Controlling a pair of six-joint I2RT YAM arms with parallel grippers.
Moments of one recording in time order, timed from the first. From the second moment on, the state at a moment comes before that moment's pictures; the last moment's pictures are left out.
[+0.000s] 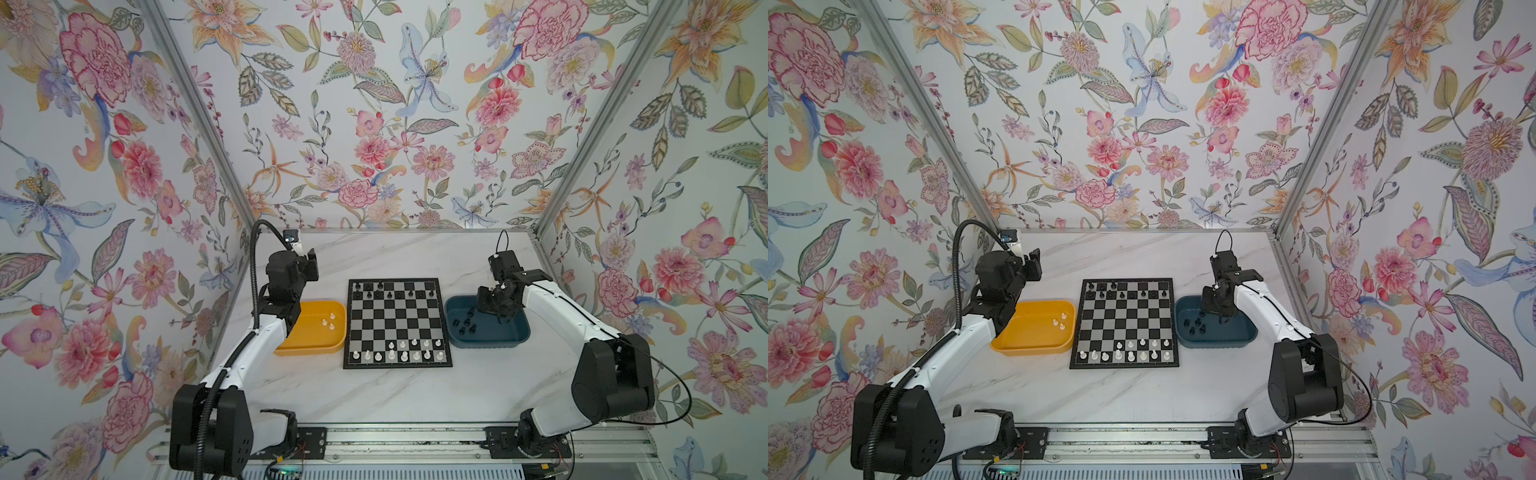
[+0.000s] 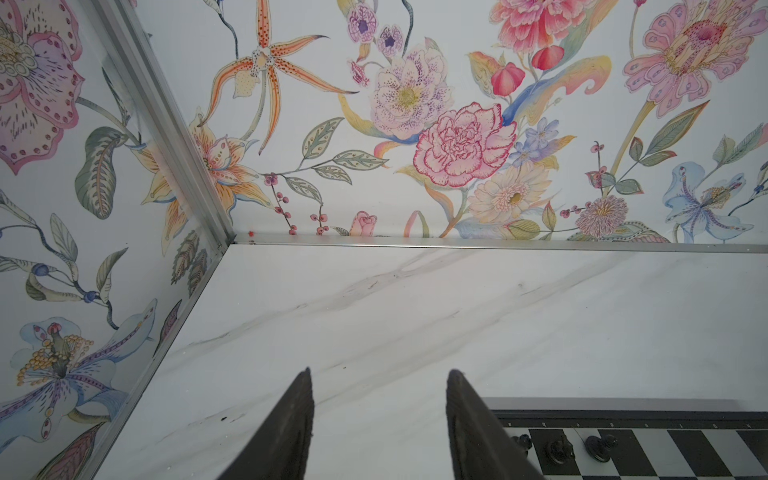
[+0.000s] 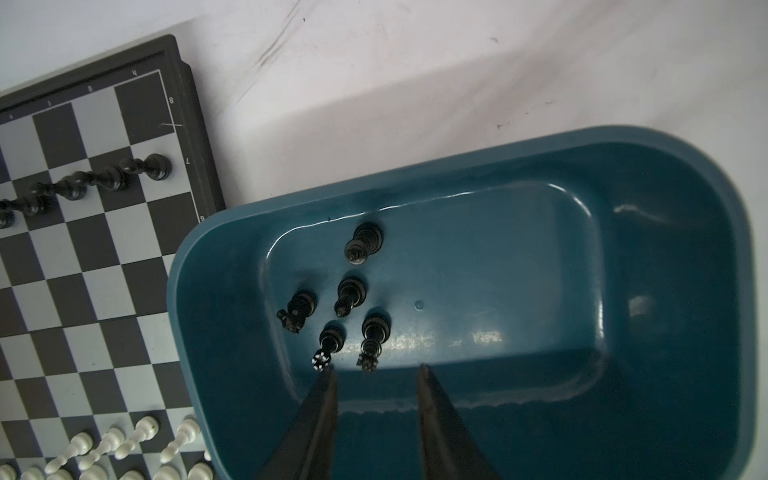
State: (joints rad) left arm -0.12 1.27 0.85 0.16 -0.12 -0.04; right arm 0.23 1.55 1.14 -0.84 -0.03 0.39
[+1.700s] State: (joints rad) left arm -0.11 1.29 0.84 0.20 -0.08 -0.05; right arm 0.28 1.66 1.11 -0.84 -0.02 0.40
